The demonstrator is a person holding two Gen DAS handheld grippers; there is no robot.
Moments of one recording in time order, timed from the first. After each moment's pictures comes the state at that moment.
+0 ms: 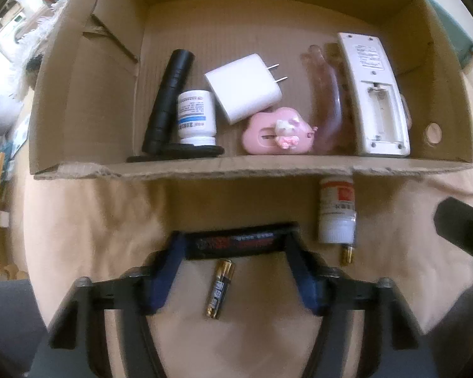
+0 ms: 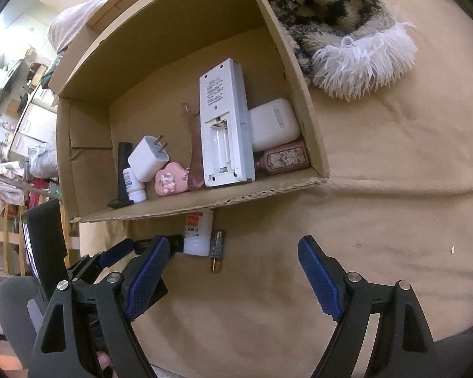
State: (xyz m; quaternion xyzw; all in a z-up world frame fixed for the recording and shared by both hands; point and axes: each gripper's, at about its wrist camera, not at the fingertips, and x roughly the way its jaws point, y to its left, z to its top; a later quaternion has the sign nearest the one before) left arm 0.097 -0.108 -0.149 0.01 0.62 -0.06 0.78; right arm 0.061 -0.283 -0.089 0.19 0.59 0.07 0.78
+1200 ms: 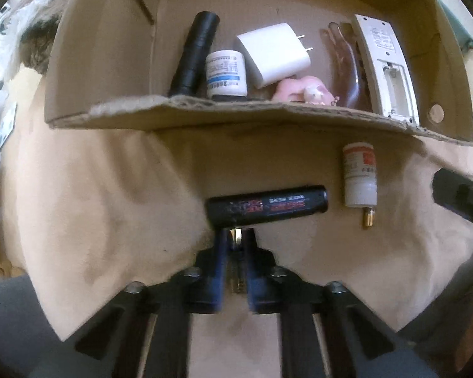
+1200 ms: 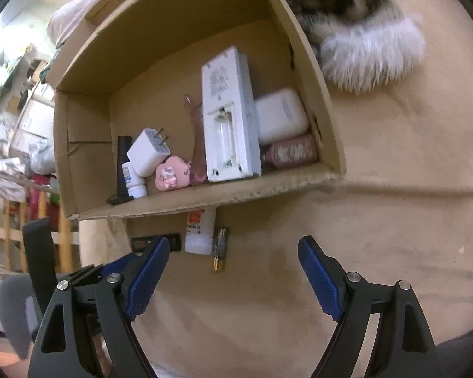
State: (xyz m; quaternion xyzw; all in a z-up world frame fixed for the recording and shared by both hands) left arm 0.078 -0.035 -0.171 0.02 0.66 -0.07 0.75; right arm 0.072 -0.277 -0.110 0.22 0.61 0.08 0.75
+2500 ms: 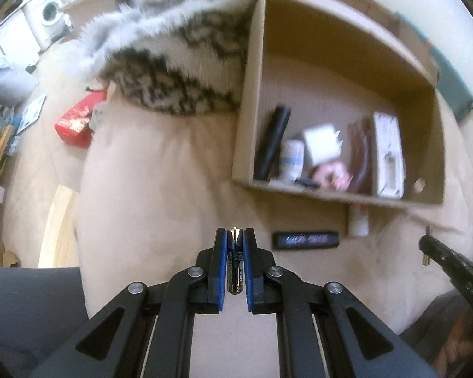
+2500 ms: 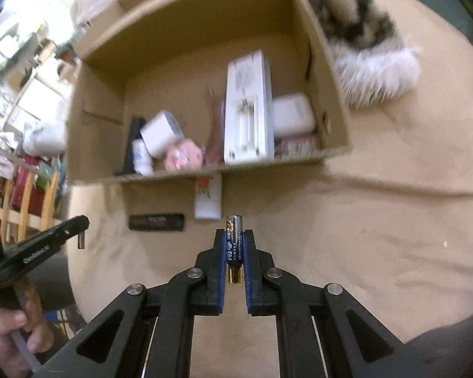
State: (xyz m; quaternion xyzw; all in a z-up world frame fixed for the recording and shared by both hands) left arm 0.073 0.019 -0.063 -0.06 0.57 -0.02 0.82; right arm 0.041 -0.255 -0.063 0.13 0.55 0.07 0.83
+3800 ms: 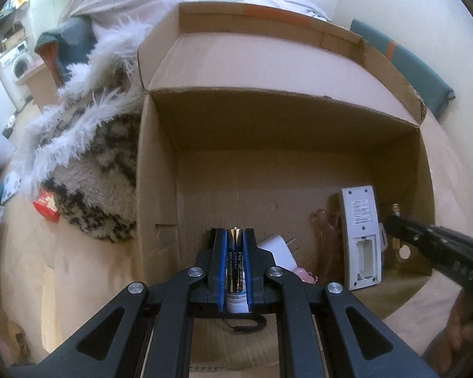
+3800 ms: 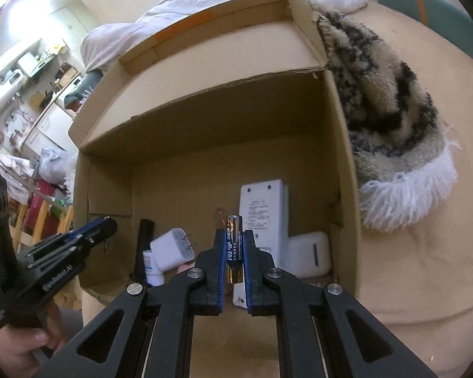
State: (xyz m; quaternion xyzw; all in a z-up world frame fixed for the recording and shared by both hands) left arm 0.169 -0.066 -0.065 0.00 0.49 -0.08 0.87; right arm 0.147 -0.263 -0.051 0.13 0.49 0.11 0.85
